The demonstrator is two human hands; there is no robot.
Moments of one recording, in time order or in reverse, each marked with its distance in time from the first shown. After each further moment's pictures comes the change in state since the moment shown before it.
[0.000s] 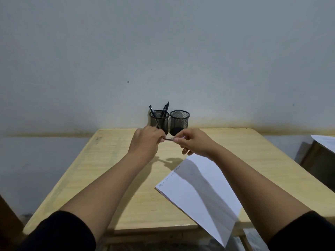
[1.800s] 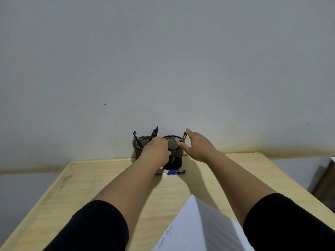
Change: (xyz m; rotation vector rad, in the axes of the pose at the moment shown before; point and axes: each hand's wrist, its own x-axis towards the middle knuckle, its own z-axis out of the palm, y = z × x) left_hand 0.155 0.003 0.080 0.052 -0.422 -0.168; right_hand 0.157 0.068 -0.065 -0.541 0.169 0.076
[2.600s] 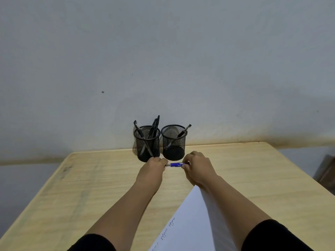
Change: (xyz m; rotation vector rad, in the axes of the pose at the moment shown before) left_hand -0.040 -0.028 0.092 -0.065 0.044 0.054; right_hand -0.035 0.028 0.090 -0.027 0.001 0.027
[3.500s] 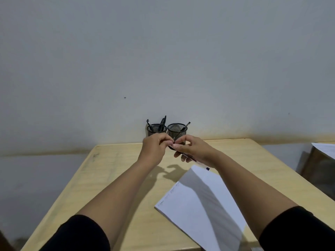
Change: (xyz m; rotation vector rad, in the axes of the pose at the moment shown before) left_hand -0.101 0.037 -0.123 -0.686 0.330 -0.049; right_hand -0.113 -0.084 -0.106 0.940 -0.303 -0.022
